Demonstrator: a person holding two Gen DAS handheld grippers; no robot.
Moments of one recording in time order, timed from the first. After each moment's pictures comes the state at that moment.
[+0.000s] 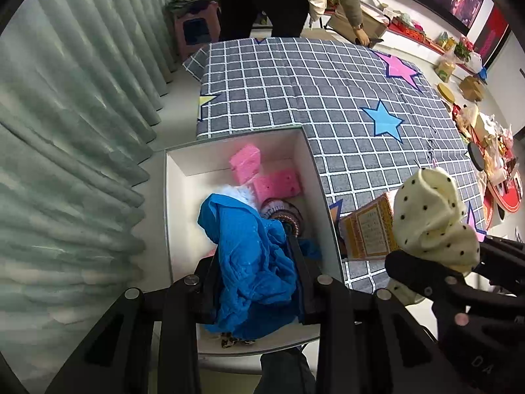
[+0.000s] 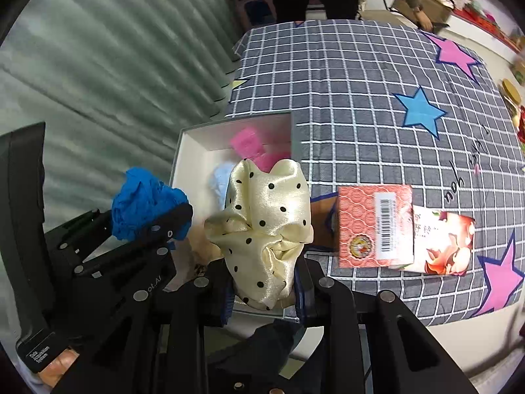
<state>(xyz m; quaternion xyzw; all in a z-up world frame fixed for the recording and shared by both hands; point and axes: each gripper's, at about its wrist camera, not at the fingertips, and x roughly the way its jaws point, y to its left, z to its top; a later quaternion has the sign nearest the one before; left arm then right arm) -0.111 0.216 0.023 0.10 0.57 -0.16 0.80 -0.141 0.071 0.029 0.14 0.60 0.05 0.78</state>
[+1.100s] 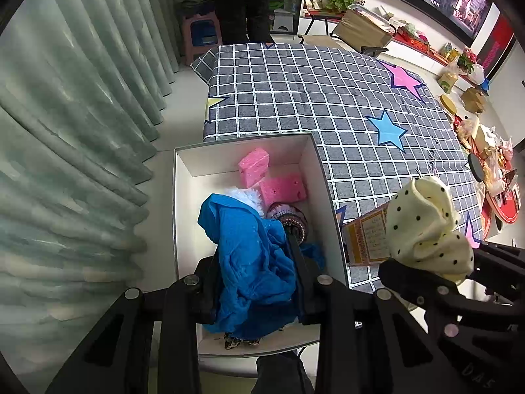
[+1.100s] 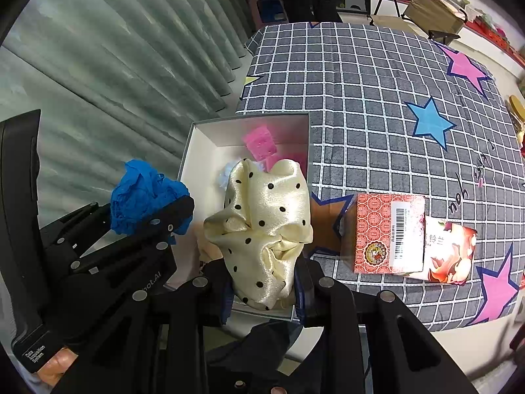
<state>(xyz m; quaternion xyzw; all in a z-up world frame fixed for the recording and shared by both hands) -0.109 0.230 0.027 0.08 0.57 -0.15 0.80 -0.136 0.088 0.030 0.12 0.61 0.06 0.78</state>
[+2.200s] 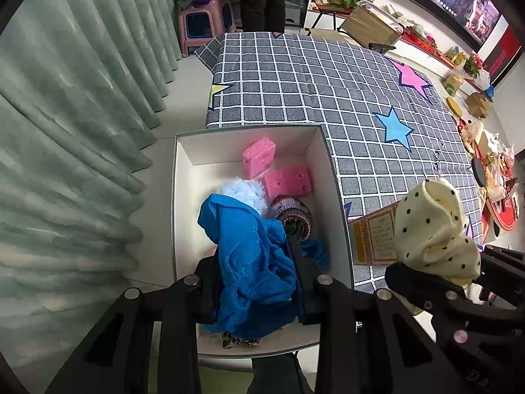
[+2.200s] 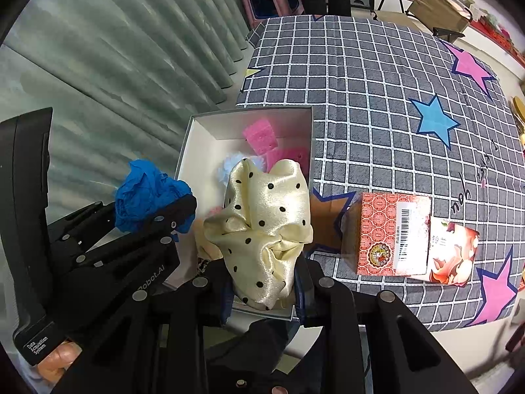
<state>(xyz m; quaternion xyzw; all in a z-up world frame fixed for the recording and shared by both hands) -0.102 0.235 0.012 0.06 0.59 -0.14 0.79 -0.127 0.093 0.023 0.12 0.62 0.06 0.77</state>
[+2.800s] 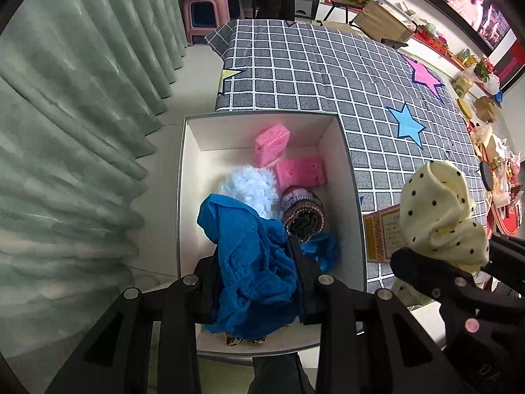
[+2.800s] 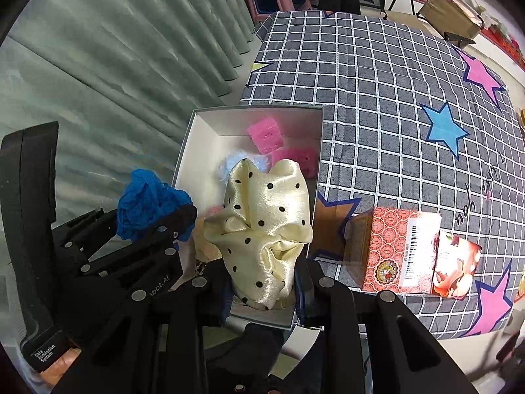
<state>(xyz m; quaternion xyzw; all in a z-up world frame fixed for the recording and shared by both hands) -0.099 0.244 -0.004 0.05 0.61 -0.12 0.78 -0.114 0.102 0.013 0.10 0.63 0.07 0.77</state>
